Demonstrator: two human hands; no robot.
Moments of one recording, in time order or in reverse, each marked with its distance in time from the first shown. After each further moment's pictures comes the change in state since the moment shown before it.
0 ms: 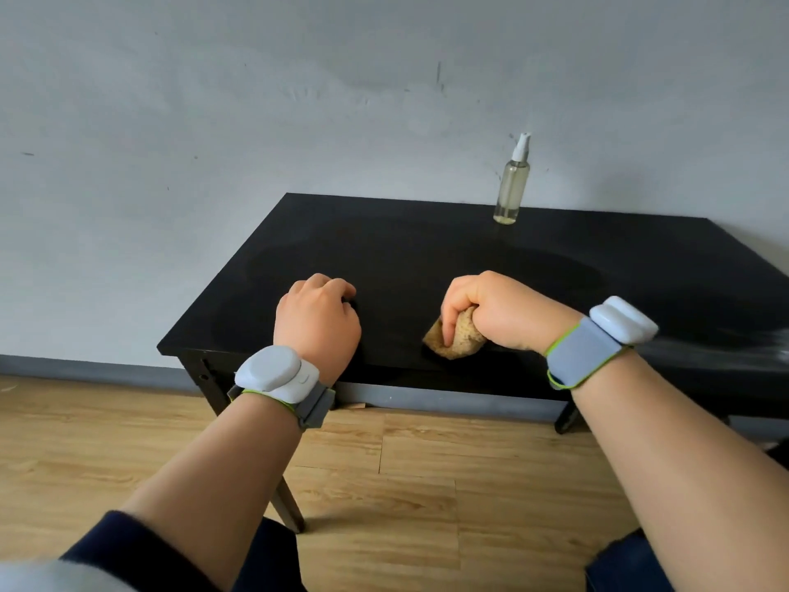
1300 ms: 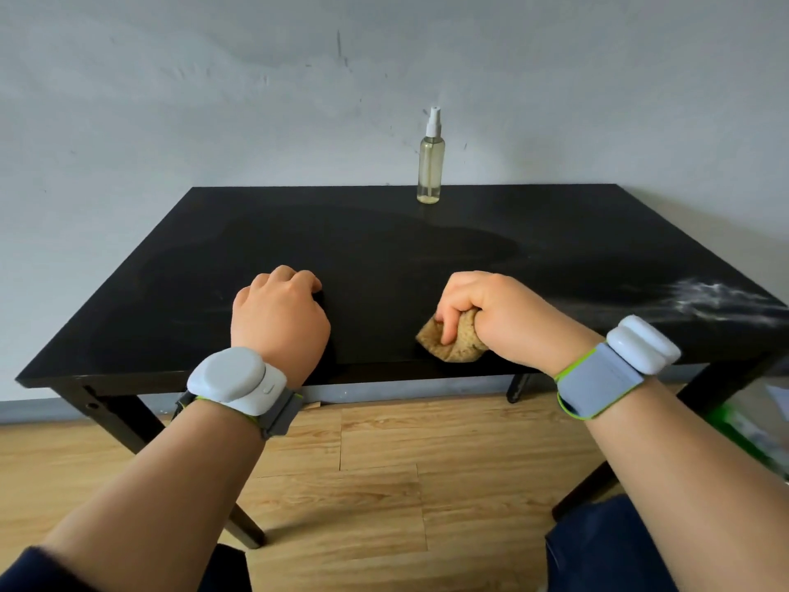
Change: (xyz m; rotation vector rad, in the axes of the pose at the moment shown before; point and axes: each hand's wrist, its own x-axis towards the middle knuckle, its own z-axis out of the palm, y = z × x) left_hand -0.003 0.056 0.023 0.139 -0.066 0.082; right_hand -0.077 0.044 -0.004 0.056 0.249 0.052
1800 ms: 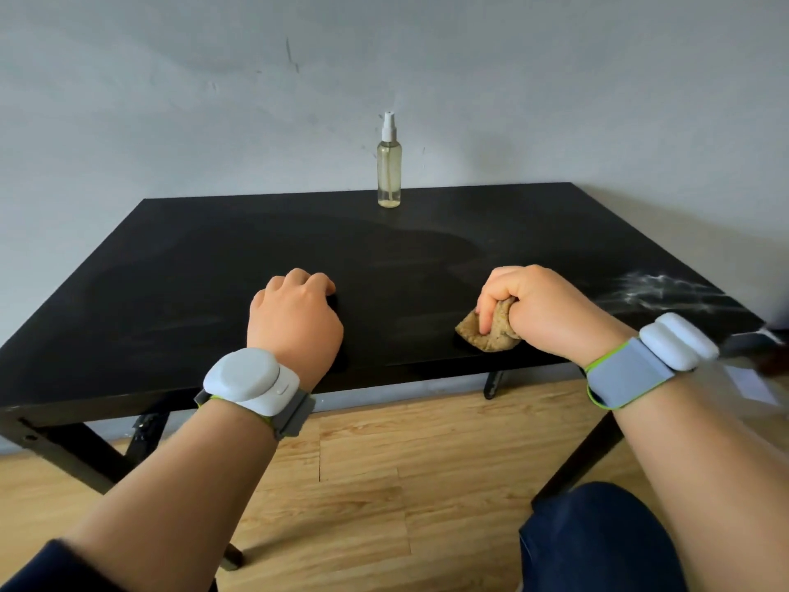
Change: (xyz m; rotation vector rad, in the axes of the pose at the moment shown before) left_hand 0.005 0.050 0.008 -0.017 -0.111 0.085; right_hand -0.033 0.034 -0.045 -0.111 0.110 0.214
